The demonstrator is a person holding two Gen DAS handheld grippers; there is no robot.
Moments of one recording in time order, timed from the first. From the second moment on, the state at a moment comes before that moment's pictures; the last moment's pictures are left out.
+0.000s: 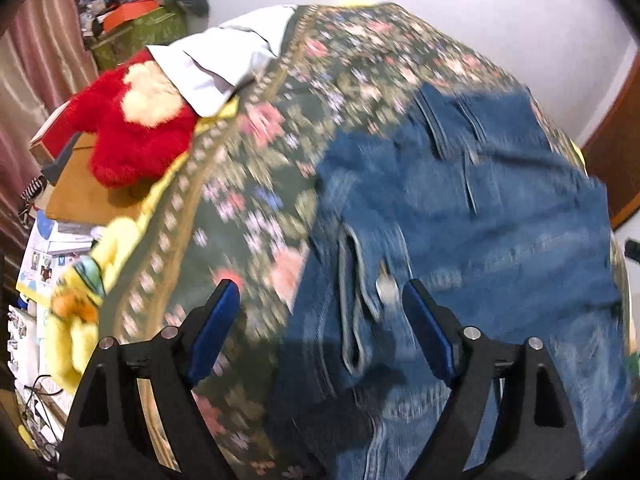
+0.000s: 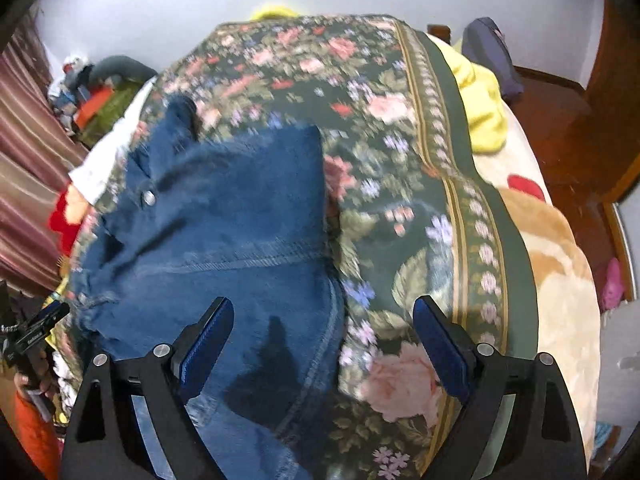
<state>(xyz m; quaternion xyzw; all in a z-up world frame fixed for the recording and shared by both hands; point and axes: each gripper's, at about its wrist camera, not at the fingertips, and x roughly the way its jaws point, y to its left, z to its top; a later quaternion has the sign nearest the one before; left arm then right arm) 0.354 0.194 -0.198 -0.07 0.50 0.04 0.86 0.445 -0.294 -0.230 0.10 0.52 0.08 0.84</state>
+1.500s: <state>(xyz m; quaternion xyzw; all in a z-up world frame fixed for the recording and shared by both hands) 0.487 0.211 -0.226 -0.01 0.52 0.10 0.85 0.574 -0.219 -0.248 -0.05 0.48 0.04 0.87</state>
